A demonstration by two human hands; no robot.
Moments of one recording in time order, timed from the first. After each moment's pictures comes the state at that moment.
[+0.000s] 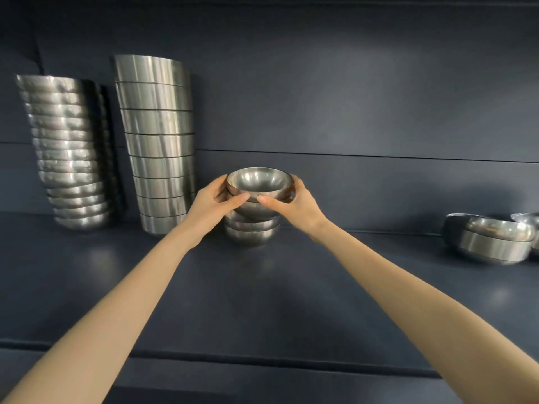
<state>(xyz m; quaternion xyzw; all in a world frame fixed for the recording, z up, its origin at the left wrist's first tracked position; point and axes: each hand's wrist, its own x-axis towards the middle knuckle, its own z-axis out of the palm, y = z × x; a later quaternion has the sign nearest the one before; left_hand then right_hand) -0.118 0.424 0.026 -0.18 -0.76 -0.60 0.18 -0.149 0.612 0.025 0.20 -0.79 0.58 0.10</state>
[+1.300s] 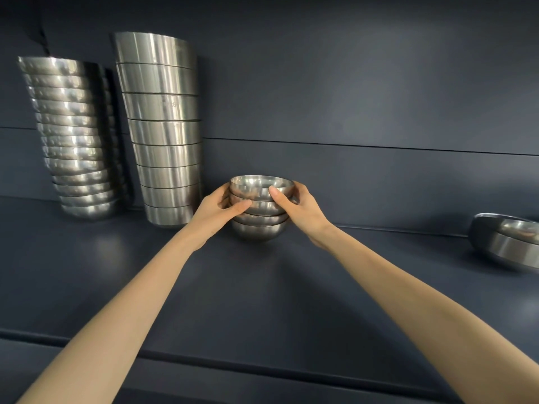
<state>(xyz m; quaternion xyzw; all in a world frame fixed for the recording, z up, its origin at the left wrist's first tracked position) -0.152 0.411 -0.011 -0.12 -0.77 -0.61 0.14 -0.182 0.605 -0.006 0.19 -0.76 0.62 0.04</state>
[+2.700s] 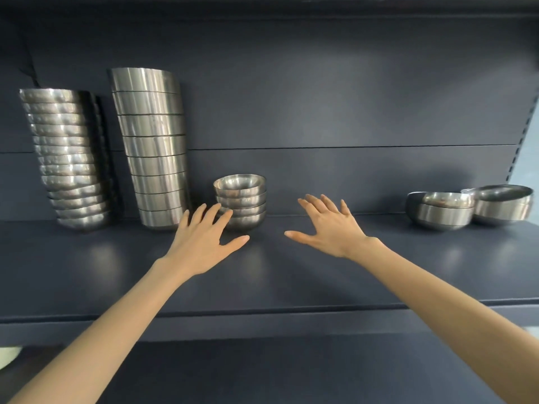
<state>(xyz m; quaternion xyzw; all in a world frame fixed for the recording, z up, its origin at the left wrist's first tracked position) -0.041 0.427 -0.009 -0.09 -0.98 0.05 0.16 -0.065 0.689 -0.005 0.15 -0.98 0.03 0.15</state>
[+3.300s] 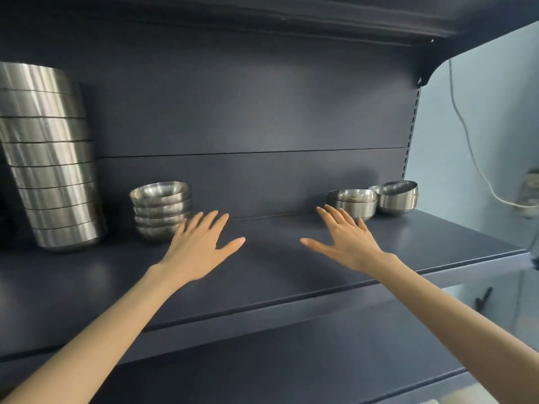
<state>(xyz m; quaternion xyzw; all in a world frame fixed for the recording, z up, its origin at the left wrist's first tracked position) -0.045 0.546 -0.012 -0.19 -0.97 -0.02 0.17 -0.003 0.832 -0.020 -0.01 -0.98 0.07 0.17</state>
